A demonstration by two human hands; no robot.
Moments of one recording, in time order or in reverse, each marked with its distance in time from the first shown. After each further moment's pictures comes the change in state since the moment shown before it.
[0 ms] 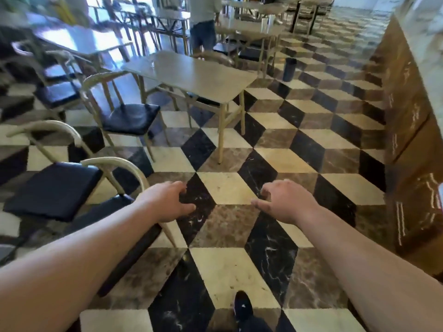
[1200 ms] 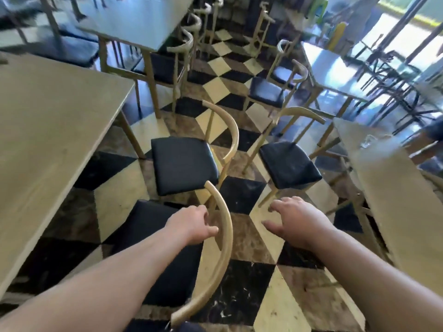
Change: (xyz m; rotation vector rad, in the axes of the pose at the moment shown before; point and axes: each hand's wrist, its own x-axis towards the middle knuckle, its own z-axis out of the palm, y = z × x) left_hand 0.232 -0.354 -0.018 -0.777 0.189 -0.843; right_hand 0.526 -0.438 -0.109 -0.548 -0.152 -0.957
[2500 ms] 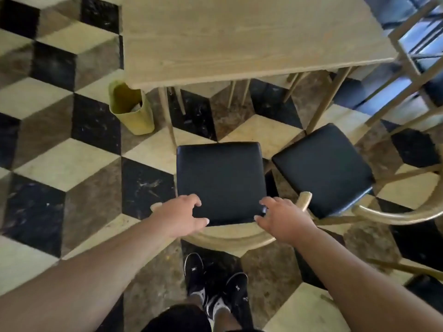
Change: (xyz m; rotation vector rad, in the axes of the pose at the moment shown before) left_hand -0.026 0.030 0.189 -0.689 0.263 -1.045; right_hand 0.273 -0.067 0.135 -0.381 -0.316 -1.102
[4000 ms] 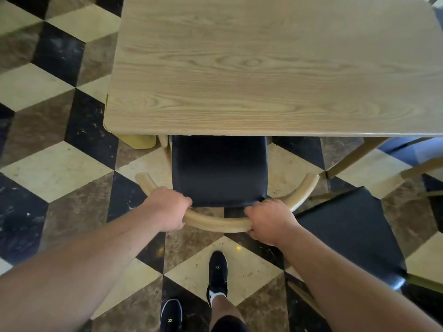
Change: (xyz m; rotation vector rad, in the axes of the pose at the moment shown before) left_hand 0.255 -0.003 -0.175 0.519 0.036 0.082; right_hand 0.300 -0.022 -0.159 -0.549 -0.031 -0.455
